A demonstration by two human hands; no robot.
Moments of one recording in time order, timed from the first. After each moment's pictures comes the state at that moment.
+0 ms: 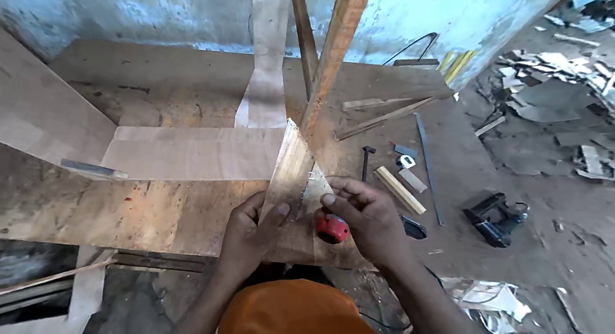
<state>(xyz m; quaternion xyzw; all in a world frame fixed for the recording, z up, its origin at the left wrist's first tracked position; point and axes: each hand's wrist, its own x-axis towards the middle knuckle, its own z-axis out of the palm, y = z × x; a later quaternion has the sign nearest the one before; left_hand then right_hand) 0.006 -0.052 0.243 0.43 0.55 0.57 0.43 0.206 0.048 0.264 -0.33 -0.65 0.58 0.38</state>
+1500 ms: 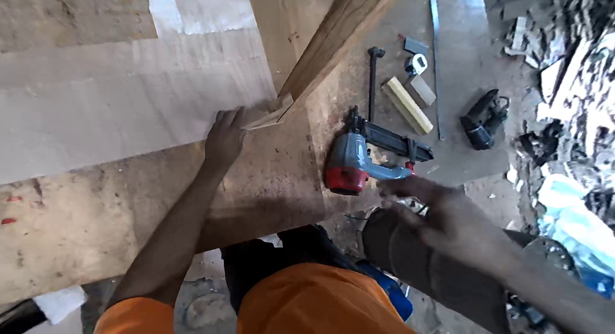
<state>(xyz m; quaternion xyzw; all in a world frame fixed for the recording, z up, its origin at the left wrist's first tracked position) -0.121 0.159 -0.061 0.73 0.64 0.18 0.17 0.246 0.064 0.167 -0.55 -0.79 0.27 -0.03</state>
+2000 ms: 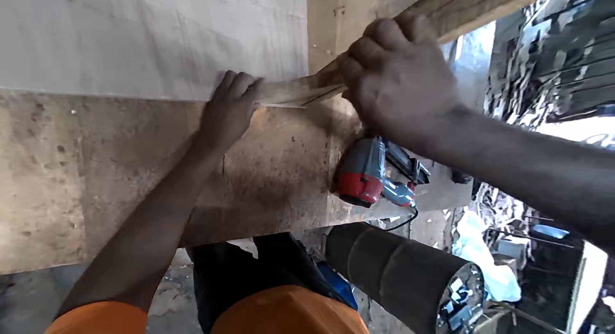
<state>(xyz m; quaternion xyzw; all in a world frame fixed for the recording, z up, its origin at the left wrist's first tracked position) -0.145 0.149 -0.113 0.73 0.60 0.29 0.13 0.062 0.219 0.108 -0.24 -0.93 -0.14 -0.23</state>
